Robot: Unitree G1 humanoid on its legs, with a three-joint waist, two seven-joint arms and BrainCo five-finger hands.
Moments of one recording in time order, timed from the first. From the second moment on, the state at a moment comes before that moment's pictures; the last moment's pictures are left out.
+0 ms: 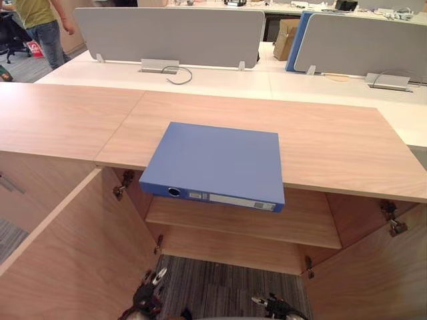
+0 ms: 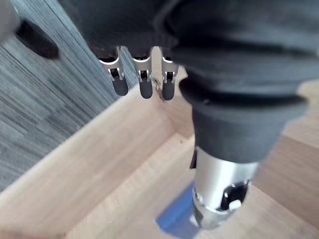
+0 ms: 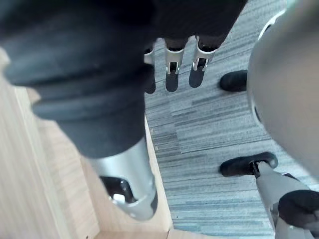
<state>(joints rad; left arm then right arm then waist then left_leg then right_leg) 0.24 0.04 0.02 0.60 -0.74 -0.08 -0.04 -0.02 -0.02 -0.27 1.21 0.09 0.04 0.04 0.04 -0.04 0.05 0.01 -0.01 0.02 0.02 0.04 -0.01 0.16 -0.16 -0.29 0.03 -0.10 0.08</state>
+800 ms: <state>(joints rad) 0.17 0.09 0.10 -0.79 0.53 -0.09 0.61 0.07 0.05 -0.24 1.09 0.03 0.01 -0.03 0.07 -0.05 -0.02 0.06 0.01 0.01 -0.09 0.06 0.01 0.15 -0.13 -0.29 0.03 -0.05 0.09</state>
